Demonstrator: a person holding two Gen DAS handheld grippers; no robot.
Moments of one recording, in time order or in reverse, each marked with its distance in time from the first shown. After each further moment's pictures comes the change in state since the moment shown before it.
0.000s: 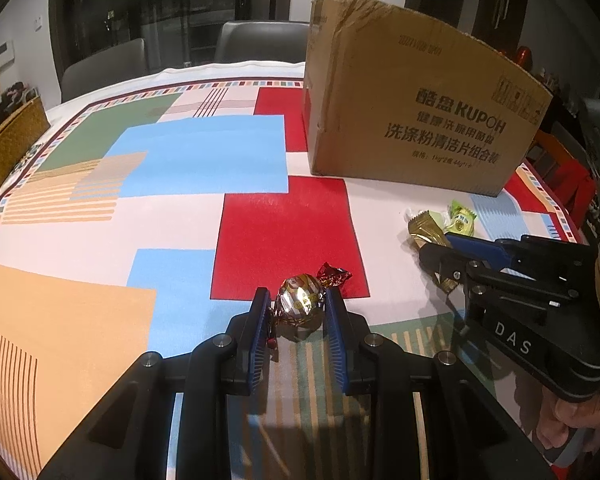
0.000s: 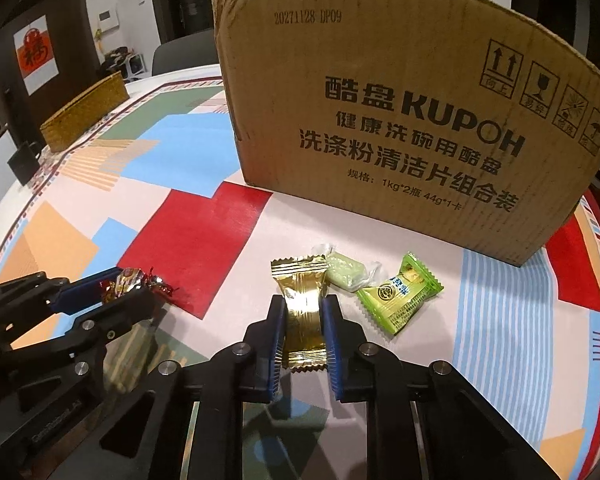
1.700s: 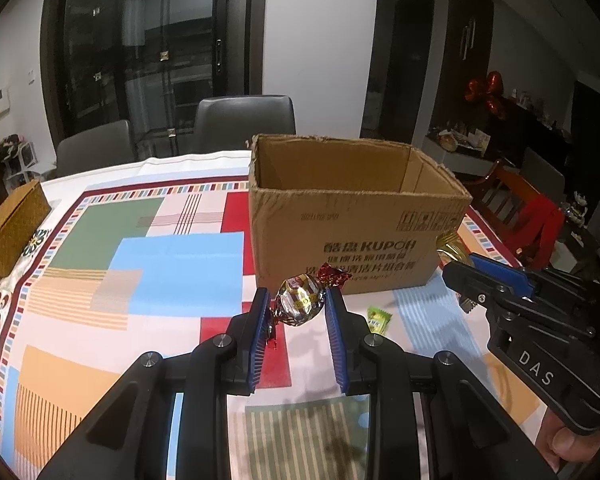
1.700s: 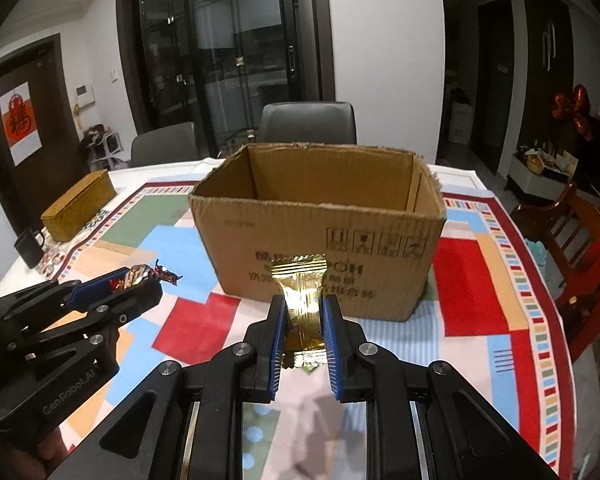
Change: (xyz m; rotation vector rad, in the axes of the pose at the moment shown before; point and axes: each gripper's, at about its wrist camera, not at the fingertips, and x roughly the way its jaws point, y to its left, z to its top) left arm -0.088 -0.052 0.075 0.070 -0.182 -0.031; right arm -0.134 -0.039 0.031 0.127 -0.240 -0.086
